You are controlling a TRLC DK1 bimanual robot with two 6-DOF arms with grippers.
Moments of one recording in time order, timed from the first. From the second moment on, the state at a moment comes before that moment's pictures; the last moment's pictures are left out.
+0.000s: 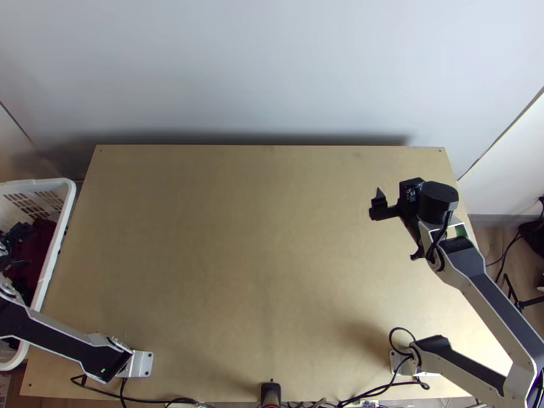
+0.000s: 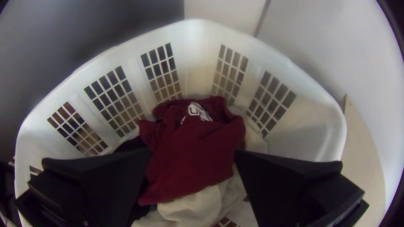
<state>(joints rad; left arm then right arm) 0.99 1.89 1.19 -0.05 0.03 0.01 0.26 1.13 0.85 -0.14 0.21 -0.17</state>
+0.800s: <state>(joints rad) 1.07 2.32 1.37 0.08 0.03 0.08 0.33 1.15 0.90 -0.15 0.28 -0.19</state>
